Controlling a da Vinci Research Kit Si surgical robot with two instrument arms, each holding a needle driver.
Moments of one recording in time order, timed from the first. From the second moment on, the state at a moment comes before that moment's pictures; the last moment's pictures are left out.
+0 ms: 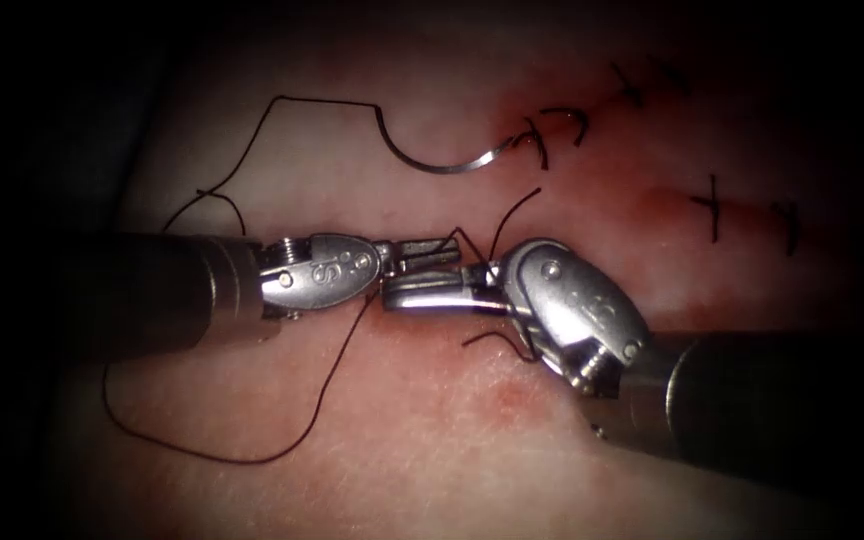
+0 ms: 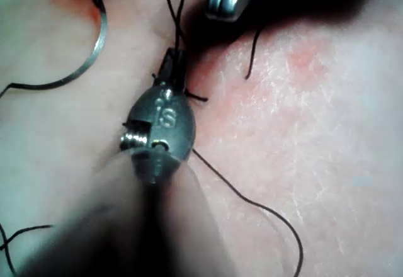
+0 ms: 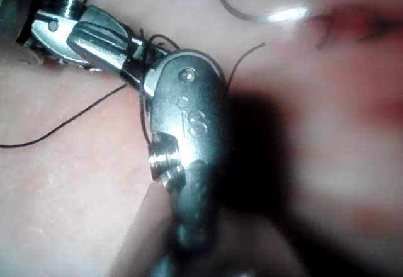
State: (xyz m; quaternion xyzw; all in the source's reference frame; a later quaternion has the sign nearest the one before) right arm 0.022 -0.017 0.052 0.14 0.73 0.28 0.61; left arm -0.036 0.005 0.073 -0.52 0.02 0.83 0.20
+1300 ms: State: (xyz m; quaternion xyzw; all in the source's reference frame) right arm 0.022 -0.019 0.059 0.03 0.50 0.35 0.79; left arm -0.035 -0.002 0.058 -0.47 0.06 0.88 0.11
